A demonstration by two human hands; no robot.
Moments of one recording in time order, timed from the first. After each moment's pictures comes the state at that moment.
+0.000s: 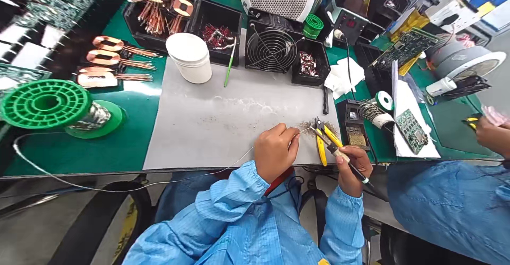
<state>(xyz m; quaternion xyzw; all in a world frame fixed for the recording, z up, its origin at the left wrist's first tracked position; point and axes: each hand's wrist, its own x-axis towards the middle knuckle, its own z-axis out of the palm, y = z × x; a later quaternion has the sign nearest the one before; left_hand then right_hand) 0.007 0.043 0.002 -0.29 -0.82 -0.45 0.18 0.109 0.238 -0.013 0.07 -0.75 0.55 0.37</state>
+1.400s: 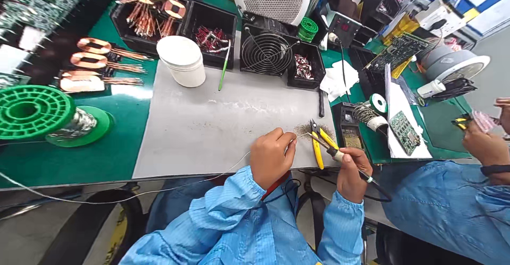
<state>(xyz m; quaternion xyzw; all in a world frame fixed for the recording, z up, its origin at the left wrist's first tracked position) 0.007 0.042 0.001 -0.30 -0.82 -0.45 0.16 0.114 0.232 0.001 -0.05 -0.70 0.61 0.37</state>
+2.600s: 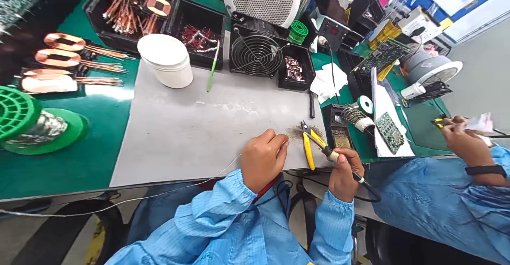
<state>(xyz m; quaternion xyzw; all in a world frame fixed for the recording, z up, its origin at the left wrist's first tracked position) 0.007 0.043 0.001 -0.31 -0.82 -0.46 0.17 0.116 0.236 0.002 -0.04 -0.69 0.60 0.39</state>
